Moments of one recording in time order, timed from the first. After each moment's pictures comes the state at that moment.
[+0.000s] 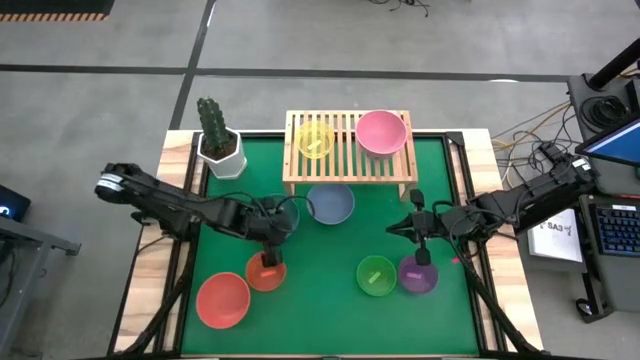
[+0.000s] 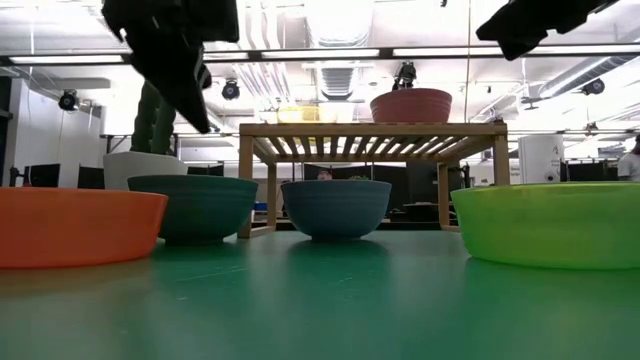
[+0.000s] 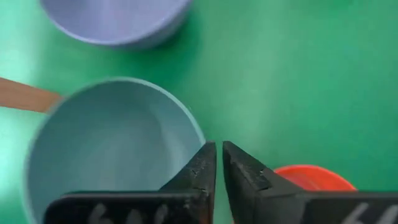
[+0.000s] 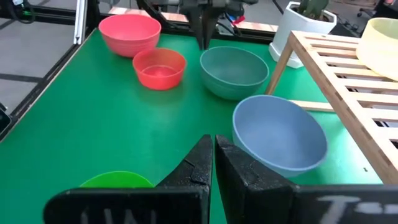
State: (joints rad) left arm -0.24 1.43 1.05 -0.75 -0.24 -0.40; right arm 0.39 0.83 0.62 -0.20 0.36 0.07
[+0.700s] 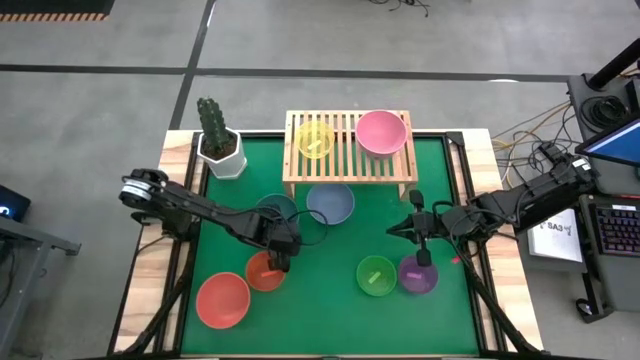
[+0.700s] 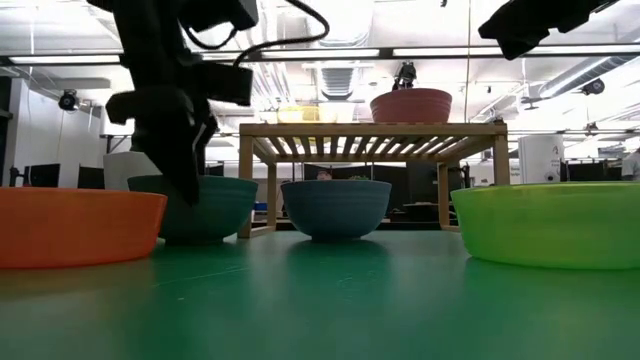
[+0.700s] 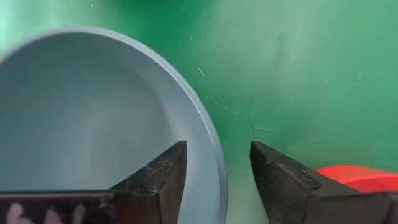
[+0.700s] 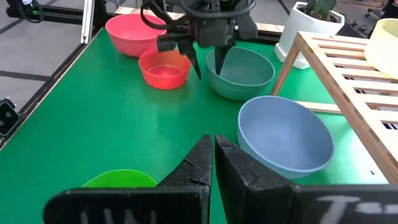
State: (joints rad) left arm -0.24 1.65 1.05 -0.76 -0.28 -0.40; right arm 0.39 0.83 0.62 -0.20 0.33 0.06
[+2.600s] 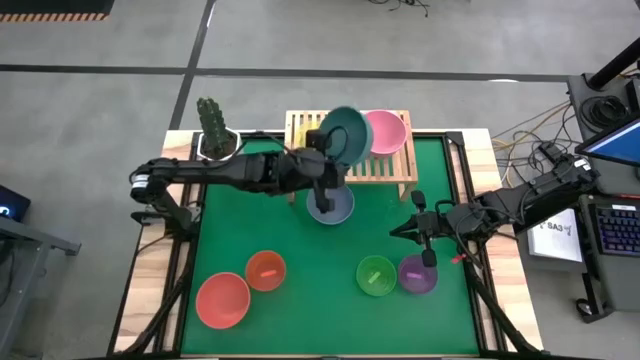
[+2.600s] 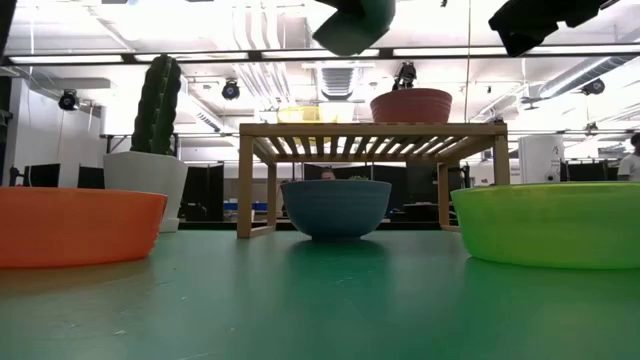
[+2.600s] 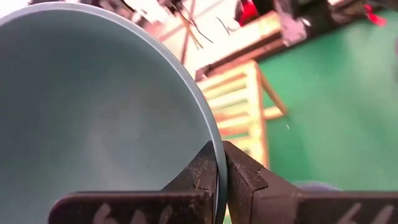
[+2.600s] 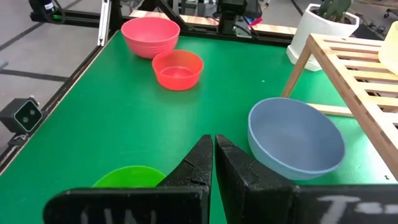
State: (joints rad) left arm 0.00 1.70 1.71 -0.47 -0.45 0.51; right arm 0.39 0.79 0.62 -0.23 0.28 0.06
